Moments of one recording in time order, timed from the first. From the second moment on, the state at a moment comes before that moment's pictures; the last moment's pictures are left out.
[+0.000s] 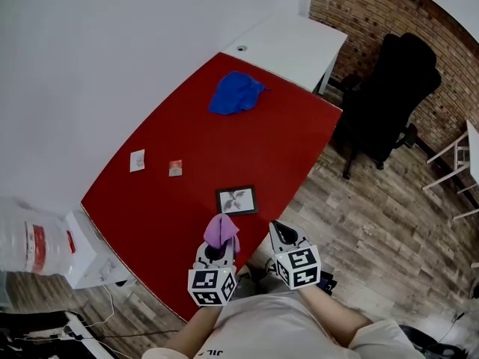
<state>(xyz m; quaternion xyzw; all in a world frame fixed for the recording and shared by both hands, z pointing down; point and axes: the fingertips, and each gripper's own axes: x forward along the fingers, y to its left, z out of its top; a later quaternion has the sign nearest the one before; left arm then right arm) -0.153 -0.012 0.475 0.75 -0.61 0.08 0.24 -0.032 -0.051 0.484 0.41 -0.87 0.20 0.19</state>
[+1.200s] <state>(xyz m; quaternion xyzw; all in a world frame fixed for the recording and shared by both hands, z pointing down) -0.201 -0.150 0.612 0.78 -0.46 0.43 0.00 -0.074 -0.105 0.552 0.40 -0.87 0.22 0.20</state>
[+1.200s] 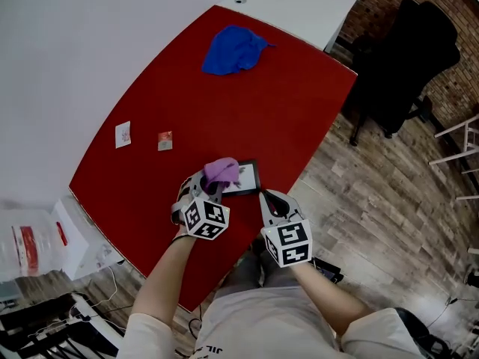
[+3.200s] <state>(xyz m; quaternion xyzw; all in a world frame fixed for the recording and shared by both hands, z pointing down) -0.153 -0.096 0.698 0.74 -0.19 0.64 -0.05 -0.038 -0.081 0.579 0.42 -0.85 0.26 0.20</state>
